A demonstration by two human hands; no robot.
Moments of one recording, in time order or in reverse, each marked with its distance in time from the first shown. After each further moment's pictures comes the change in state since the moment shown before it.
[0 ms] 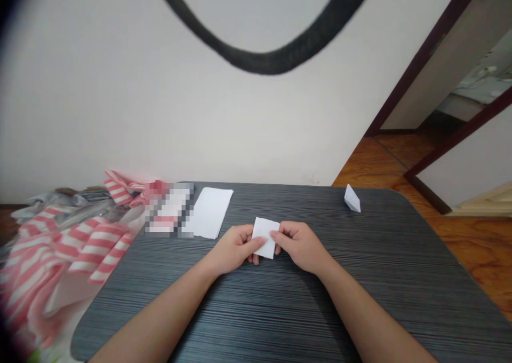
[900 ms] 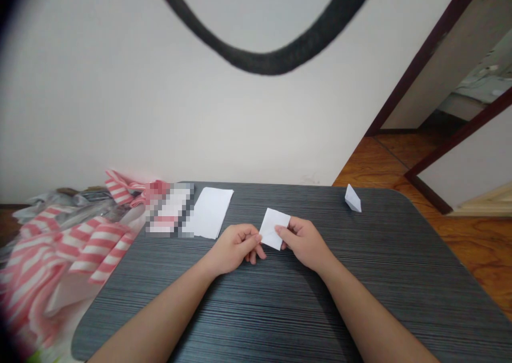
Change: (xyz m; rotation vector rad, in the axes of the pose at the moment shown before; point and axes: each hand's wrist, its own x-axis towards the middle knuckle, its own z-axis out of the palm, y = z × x) left_hand -0.001 0.000 0.000 -0.014 0.043 -0.030; right_hand 0.002 0.012 -0.002 0.128 0.093 0.071
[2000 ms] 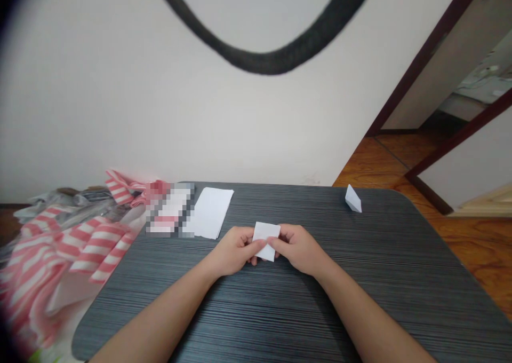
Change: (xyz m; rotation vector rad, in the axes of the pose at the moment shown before) left_hand -0.001 0.005 0.002 0.118 -0.036 0.048; right_hand -0.002 -0.009 0.011 -0.025 -0.214 -0.039
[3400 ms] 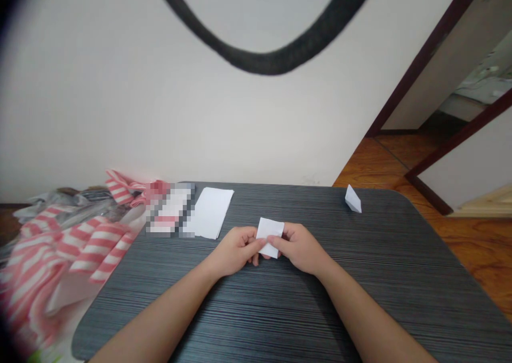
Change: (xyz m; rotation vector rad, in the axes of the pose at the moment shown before) left_hand 0.000 -0.003 -0.001 0.017 -0.002 -0.005; right_hand 0.002 -0.004 0.000 0.080 -0.030 0.007
